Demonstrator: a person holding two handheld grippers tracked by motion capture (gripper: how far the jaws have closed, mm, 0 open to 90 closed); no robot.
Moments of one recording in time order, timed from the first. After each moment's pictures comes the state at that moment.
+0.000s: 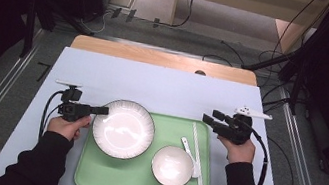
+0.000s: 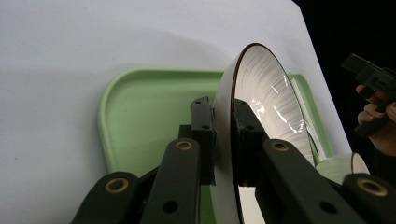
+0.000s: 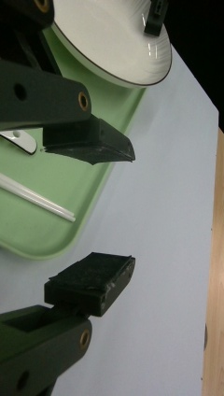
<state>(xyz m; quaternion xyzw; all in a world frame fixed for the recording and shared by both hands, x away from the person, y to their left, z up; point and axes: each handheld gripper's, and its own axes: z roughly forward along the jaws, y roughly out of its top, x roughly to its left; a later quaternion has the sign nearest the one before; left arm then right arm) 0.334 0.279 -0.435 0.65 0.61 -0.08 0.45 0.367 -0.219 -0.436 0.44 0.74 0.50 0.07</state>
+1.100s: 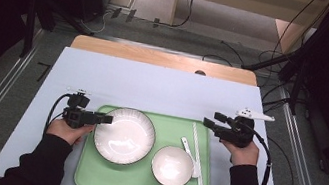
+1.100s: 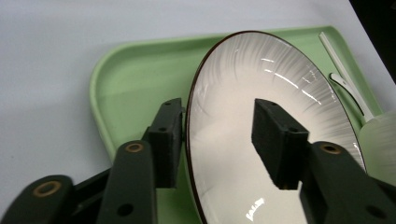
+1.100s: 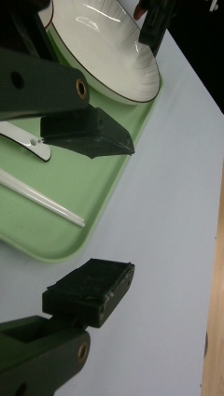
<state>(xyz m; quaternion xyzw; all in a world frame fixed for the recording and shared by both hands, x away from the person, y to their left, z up) 0.325 0.264 -0.439 0.72 0.56 -0.02 0.40 0.359 -0.224 -0.431 0.42 0.76 0.50 0.07</state>
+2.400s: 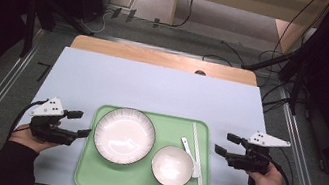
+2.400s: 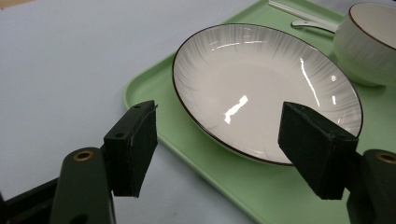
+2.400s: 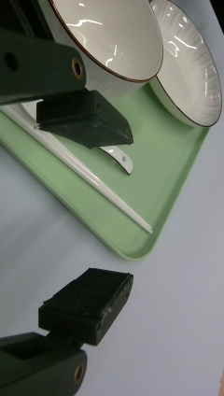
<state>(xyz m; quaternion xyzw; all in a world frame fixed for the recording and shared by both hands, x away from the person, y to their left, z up) 0.262 0.310 -0.413 0.82 0.34 0.13 0.44 0.301 -0.265 -0.435 0.36 0.80 0.47 0.09</state>
